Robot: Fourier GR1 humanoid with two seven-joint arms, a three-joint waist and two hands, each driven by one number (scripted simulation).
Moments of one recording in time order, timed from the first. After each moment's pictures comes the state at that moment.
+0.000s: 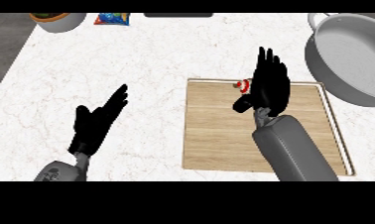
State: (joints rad) left arm -0.11 0.34 -0.32 -1.37 0.26 0.06 0.10; right arm -0.46 -0.11 0.32 -1.36 1.06 -0.08 0.95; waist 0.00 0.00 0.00
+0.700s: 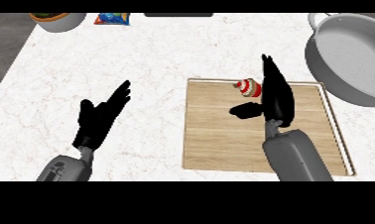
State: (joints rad) left arm -0.14 0.28 -0.26 -1.33 0.20 0.02 0.12; right arm -0.32 -0.06 0.19 -1.37 0.86 -0.24 0.63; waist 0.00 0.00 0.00
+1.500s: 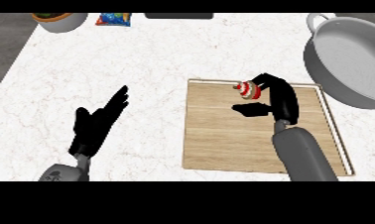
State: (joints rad) left arm -0.07 0.25 -0.21 -1.37 0.14 -0.04 0.12; right arm -0.35 -0.09 0.06 -1.07 0.73 -0.33 0.24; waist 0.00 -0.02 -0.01
